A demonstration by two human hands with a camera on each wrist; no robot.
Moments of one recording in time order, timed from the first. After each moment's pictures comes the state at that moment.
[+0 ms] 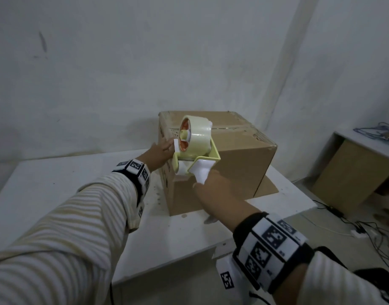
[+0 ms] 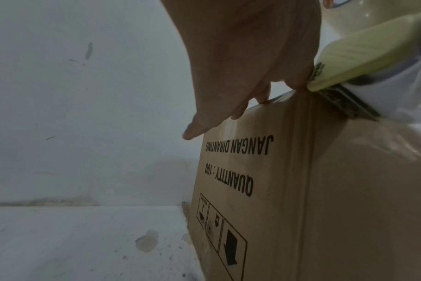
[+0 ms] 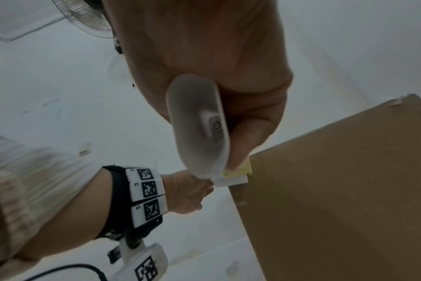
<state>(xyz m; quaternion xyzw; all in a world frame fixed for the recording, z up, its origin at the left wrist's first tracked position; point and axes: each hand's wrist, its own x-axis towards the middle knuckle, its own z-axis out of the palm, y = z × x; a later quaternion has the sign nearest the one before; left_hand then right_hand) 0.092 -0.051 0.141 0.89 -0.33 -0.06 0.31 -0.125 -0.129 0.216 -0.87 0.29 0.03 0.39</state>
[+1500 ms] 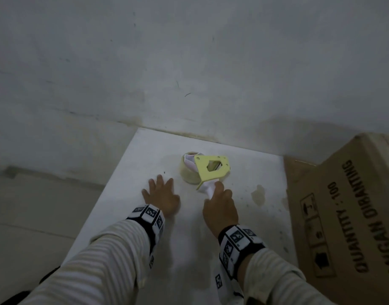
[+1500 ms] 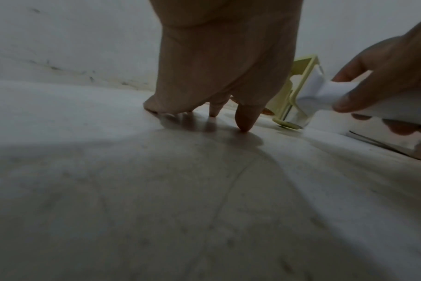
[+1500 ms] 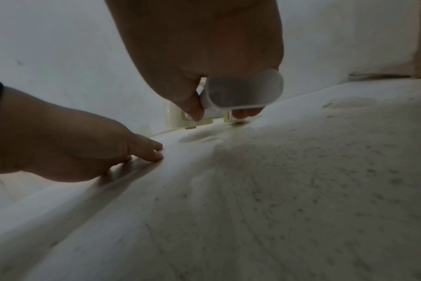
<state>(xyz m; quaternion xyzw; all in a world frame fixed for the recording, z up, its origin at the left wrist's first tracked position) 0.267 0.220 -0.062 0.95 0.13 -0.16 0.22 0.233 0.070 -0.017 -0.97 0.10 0.10 0.22</state>
